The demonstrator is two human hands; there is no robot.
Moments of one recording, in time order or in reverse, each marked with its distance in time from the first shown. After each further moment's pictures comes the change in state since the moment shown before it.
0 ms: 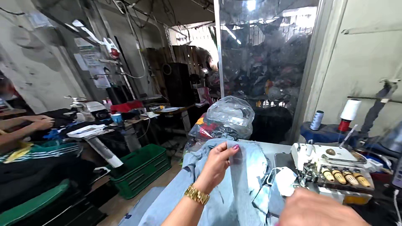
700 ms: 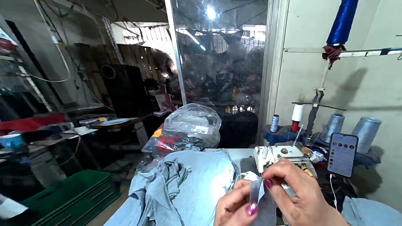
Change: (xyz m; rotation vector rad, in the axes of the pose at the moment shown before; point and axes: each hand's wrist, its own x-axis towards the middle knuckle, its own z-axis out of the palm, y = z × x) left_hand -0.075 -0.059 0.108 -0.260 -0.532 0.510; right_hand -0.035 0.040 -0.023 -0.503 0.448 0.114
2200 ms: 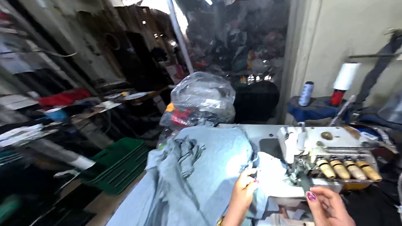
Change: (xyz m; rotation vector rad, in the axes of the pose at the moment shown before) left_hand -0.033 -0.117 -0.087 0.506 0.374 -0.767; right_hand -0.142 0.049 0.074 -0.044 0.178 0.821
